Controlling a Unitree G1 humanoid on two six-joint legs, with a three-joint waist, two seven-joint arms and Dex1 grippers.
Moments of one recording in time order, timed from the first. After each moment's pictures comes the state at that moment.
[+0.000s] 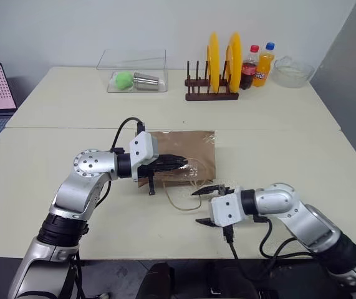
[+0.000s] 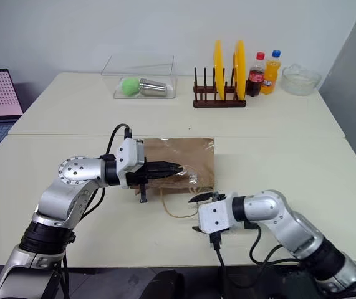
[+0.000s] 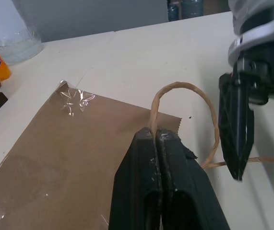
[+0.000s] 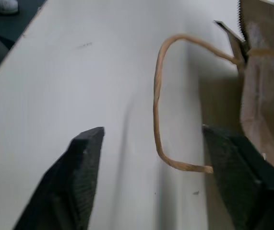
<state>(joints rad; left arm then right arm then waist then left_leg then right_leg) -0.49 0.63 -0.12 -0.09 -0.36 0.19 -1.12 -0.40 -0.65 0.56 -0.31 -0.12 0.06 0.97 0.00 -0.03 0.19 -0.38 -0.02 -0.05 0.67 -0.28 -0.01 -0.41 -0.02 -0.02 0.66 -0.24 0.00</state>
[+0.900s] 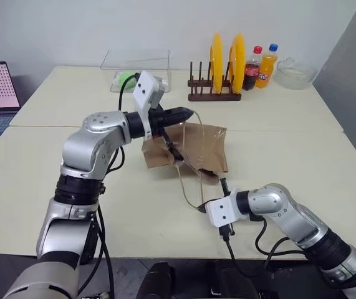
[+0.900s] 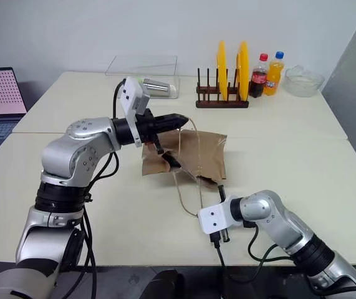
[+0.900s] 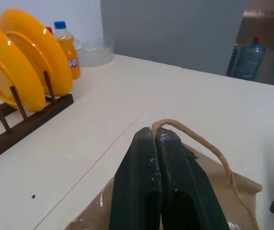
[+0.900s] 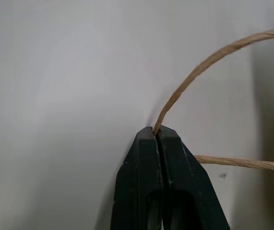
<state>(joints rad) -0.87 0.51 -0.05 0.08 -0.46 0.66 -0.83 -0.39 -0.64 0.57 -0.21 -0.27 0.03 1.00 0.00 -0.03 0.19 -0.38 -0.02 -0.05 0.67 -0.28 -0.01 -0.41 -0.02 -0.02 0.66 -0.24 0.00</state>
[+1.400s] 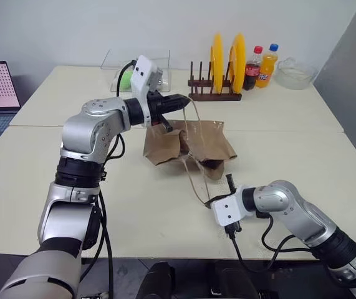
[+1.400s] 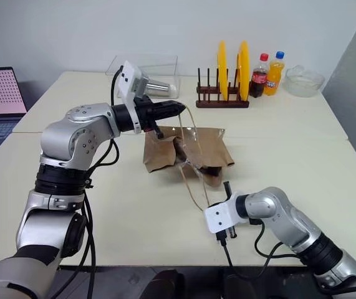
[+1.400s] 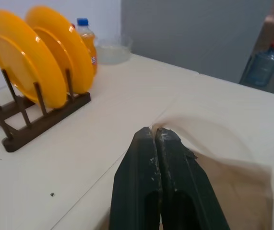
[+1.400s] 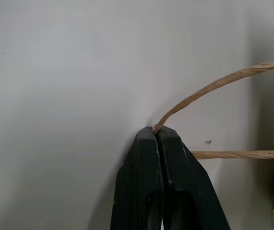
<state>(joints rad) -1.01 0.51 -0.02 0.24 -0.46 0.65 -0.80 -0.39 -0.69 0.55 -0.24 -0.33 0.00 1.01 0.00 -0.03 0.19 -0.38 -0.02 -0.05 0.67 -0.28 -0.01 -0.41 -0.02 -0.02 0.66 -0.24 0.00</state>
